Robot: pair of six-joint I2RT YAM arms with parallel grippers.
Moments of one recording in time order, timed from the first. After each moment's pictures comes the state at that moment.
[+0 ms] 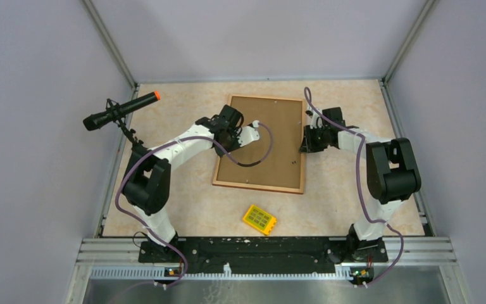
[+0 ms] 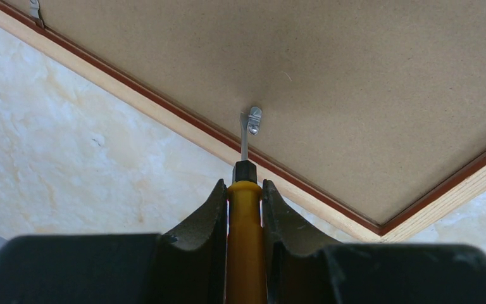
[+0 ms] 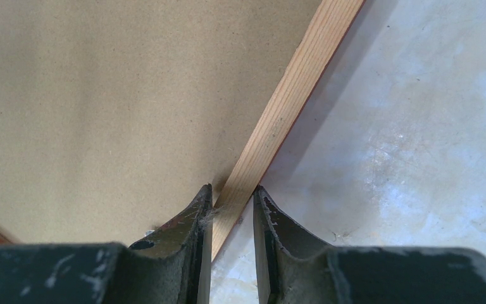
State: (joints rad) left arm -0.56 1.76 1.31 -0.67 -0.04 0.71; right arm 0.18 1.78 1.02 -0.20 -0.36 0.02
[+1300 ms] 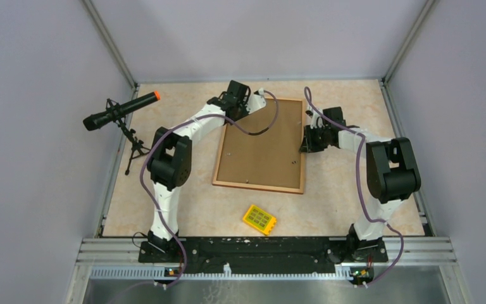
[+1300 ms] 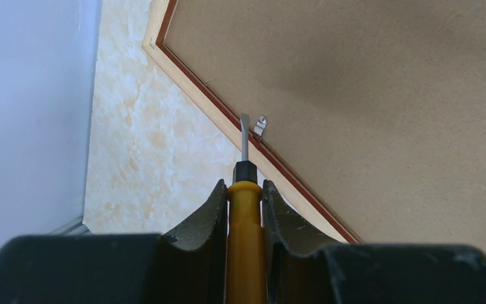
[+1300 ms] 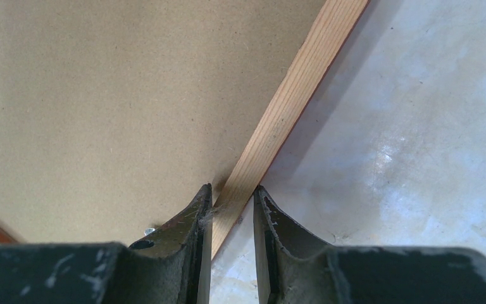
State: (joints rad) left arm -0.49 2.10 1.73 -0.46 -0.17 0.74; right arm 0.18 1.79 1.03 -0.21 -0.39 0.00
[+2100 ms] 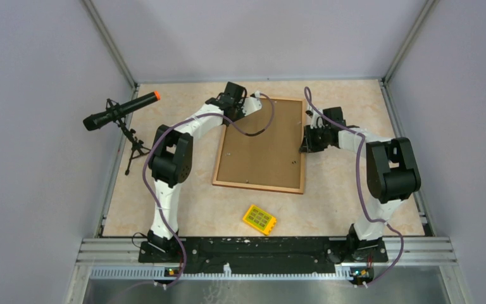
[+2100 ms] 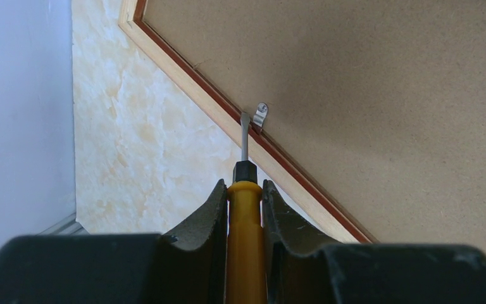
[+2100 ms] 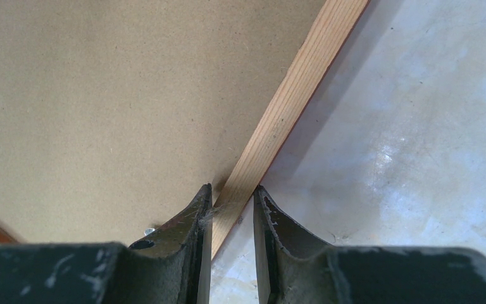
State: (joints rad) left arm -0.45 2.15 1.73 -0.46 -0.17 0.79; right arm 0.18 1.79 1.03 -0.21 -0.39 0.00
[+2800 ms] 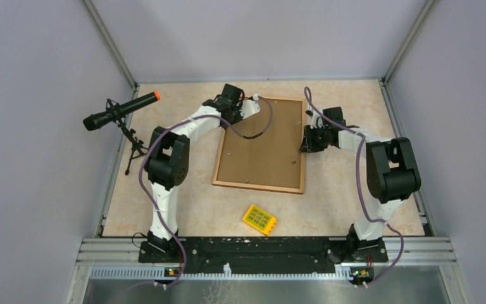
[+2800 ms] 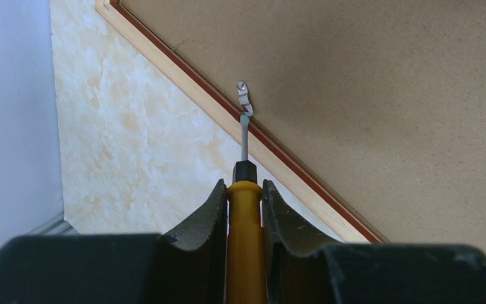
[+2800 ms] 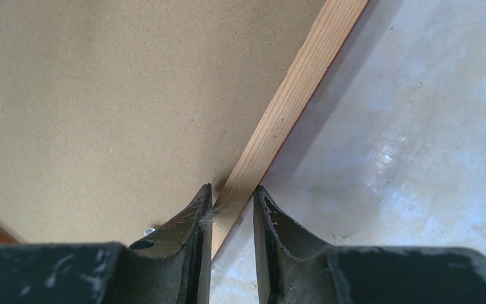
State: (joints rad) left arm -0.45 2.10 1.67 -0.48 -0.14 0.79; right arm 0.18 1.79 1.03 -0.21 -0.39 0.00
